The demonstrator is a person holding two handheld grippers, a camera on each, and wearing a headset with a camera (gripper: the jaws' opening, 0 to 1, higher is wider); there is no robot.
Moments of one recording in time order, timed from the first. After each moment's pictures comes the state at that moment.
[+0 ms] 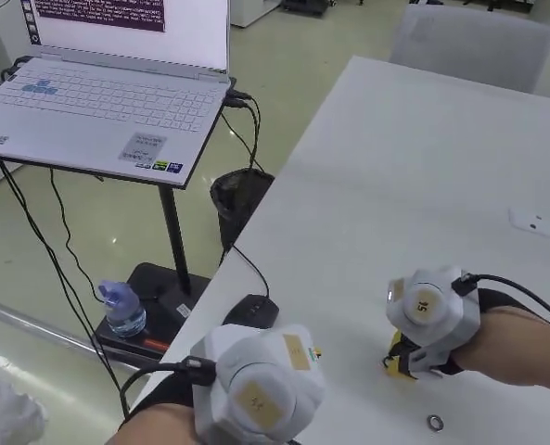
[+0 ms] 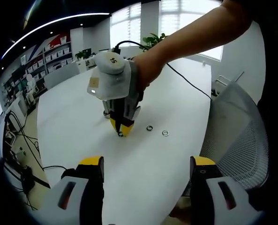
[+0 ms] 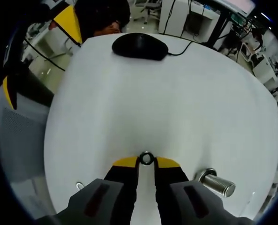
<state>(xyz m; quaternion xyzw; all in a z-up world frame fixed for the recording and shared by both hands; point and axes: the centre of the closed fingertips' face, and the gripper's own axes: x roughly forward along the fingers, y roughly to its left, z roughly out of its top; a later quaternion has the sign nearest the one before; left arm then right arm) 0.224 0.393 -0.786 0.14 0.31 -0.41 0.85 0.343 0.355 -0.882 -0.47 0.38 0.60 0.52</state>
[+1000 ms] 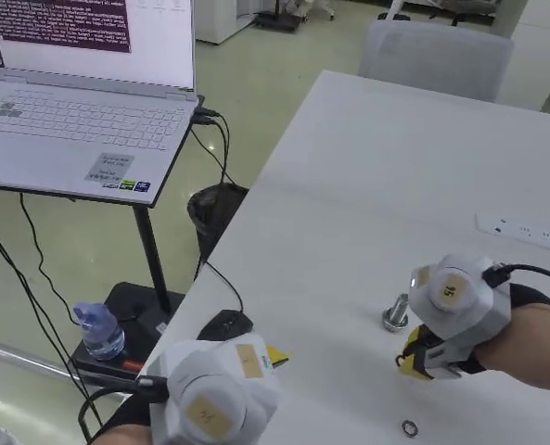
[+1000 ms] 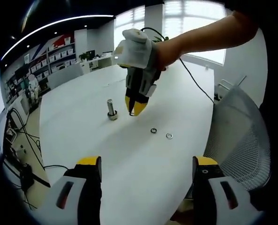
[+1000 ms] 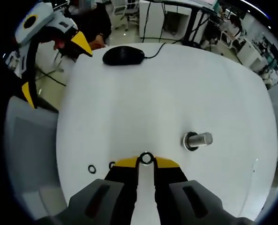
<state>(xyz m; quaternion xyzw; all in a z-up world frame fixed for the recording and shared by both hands) 0.231 0.398 -0.785 0.12 0.30 -0.40 0.86 0.354 0.297 -0.831 -0.41 0.41 0.56 0.59</state>
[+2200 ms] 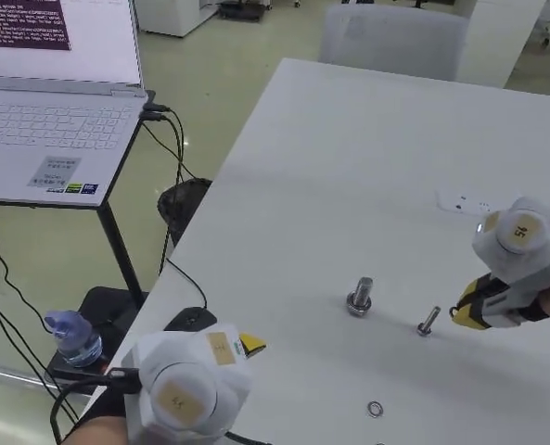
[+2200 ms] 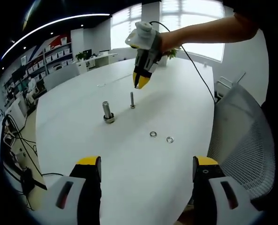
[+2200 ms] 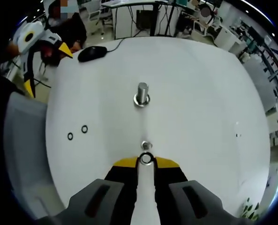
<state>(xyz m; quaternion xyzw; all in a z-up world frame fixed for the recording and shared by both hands) 0.242 0.379 -0.790 0.13 0.30 -0.41 0.85 0.410 0.217 -0.801 -0.40 0.42 0.49 0.65</state>
